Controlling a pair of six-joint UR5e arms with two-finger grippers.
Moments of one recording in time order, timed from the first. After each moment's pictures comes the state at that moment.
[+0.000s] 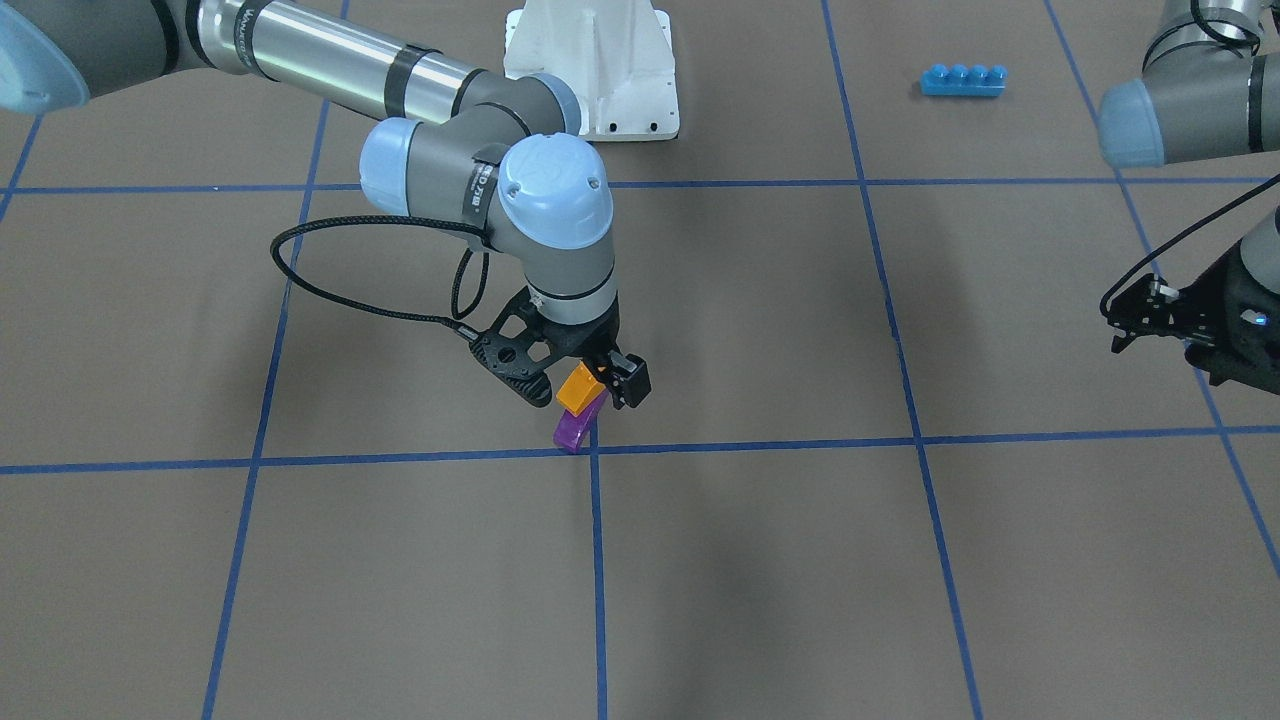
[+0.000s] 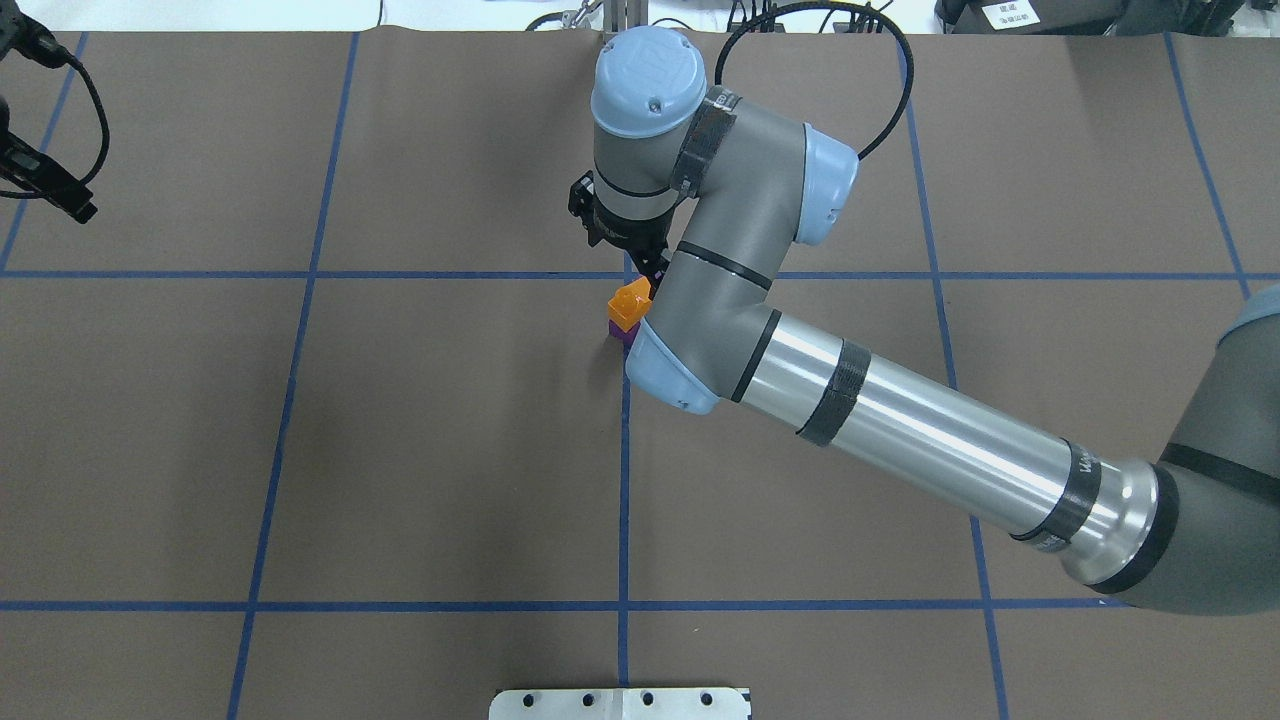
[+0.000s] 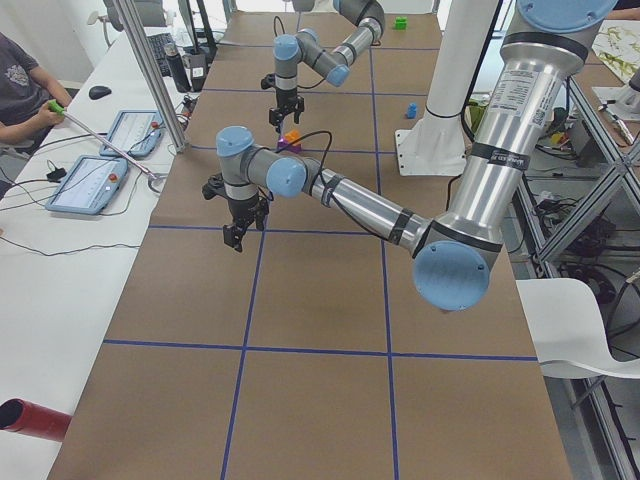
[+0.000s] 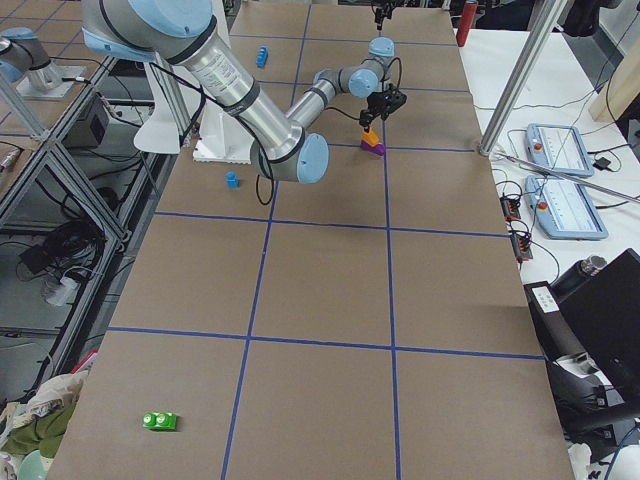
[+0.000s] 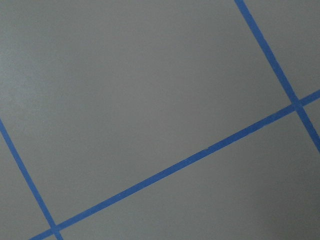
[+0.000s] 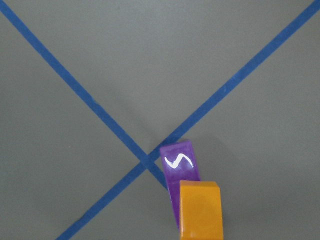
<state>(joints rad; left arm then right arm) -1.20 -1.87 -1.70 -1.48 -2.16 0.01 0.66 -0.60 1.33 -1.52 1.98 1.87</state>
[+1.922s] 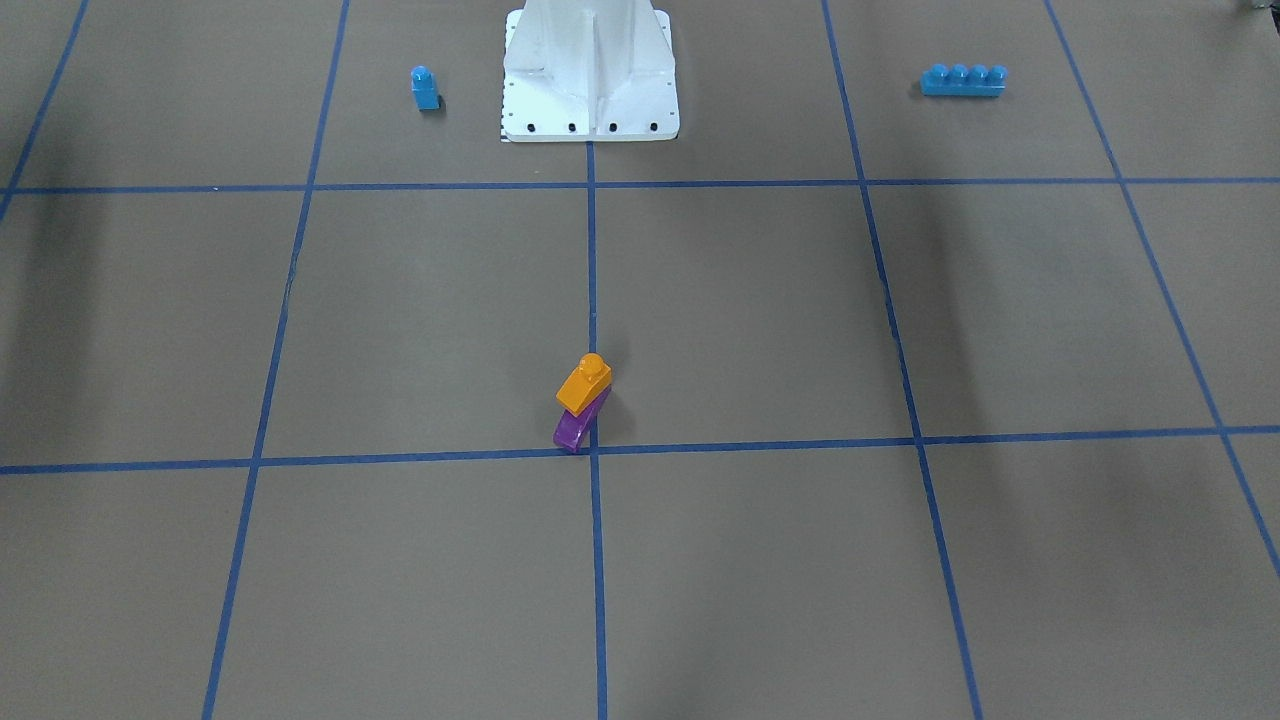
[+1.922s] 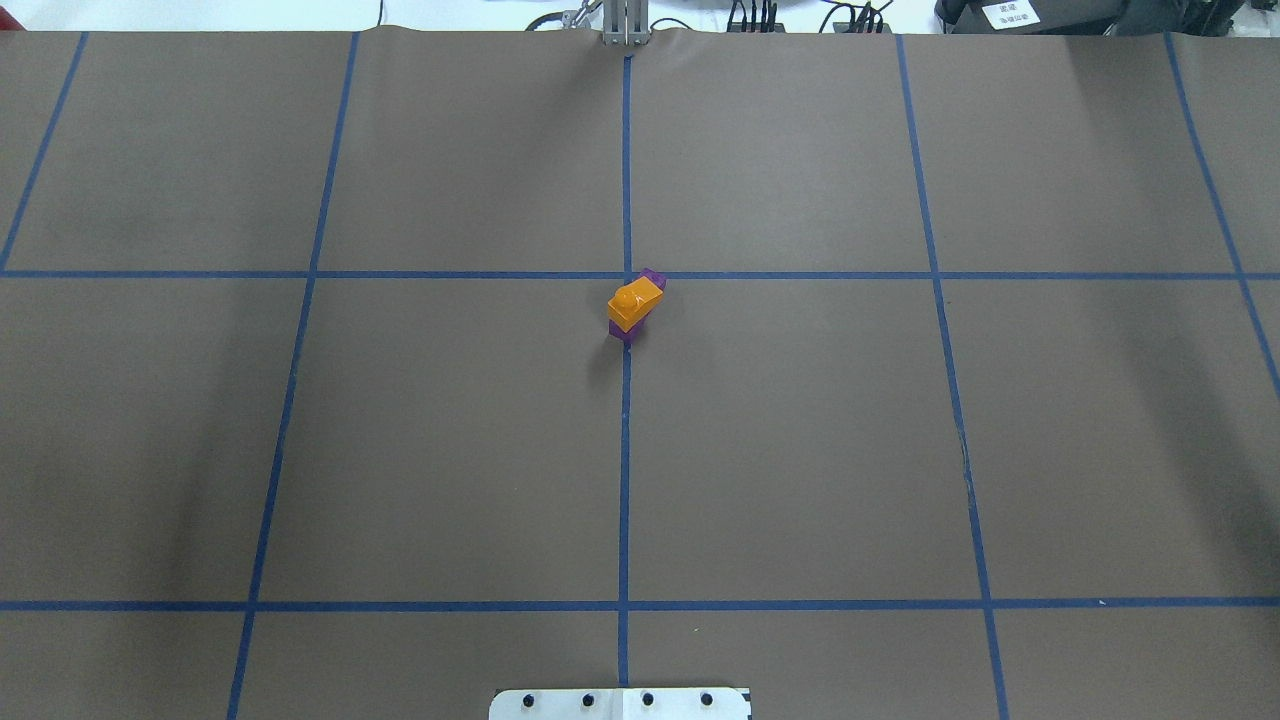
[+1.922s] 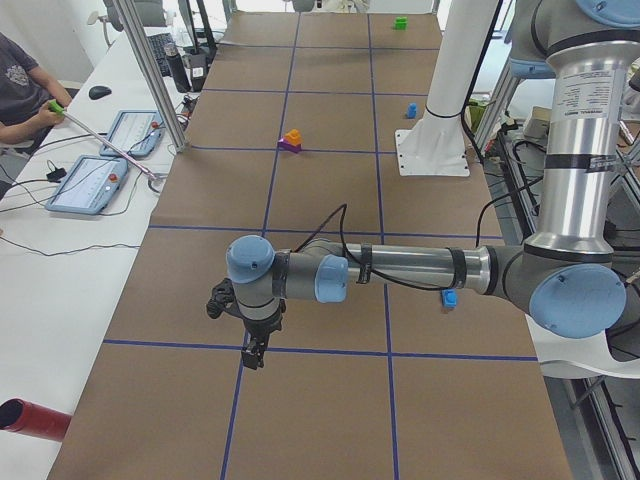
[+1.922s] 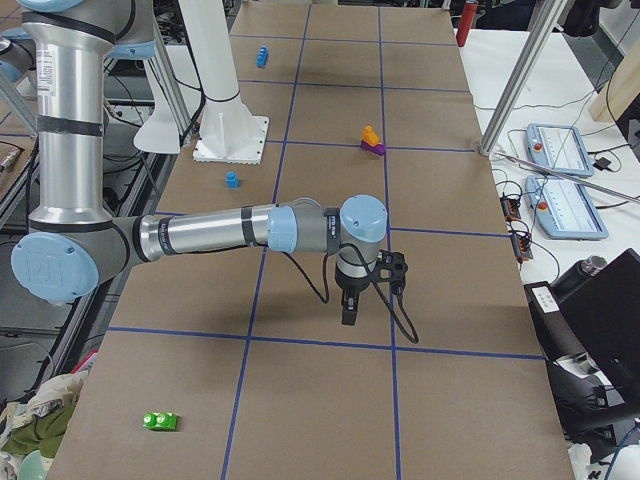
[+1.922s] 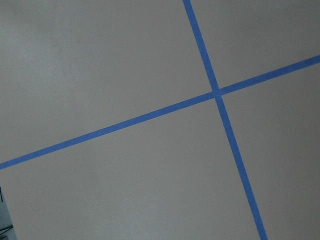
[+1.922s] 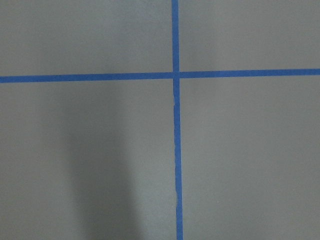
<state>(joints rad) -1.55 -1.59 -1.58 -1.59 -2.26 0.26 1.53 -1.65 1.79 -1.71 2.33 0.08</state>
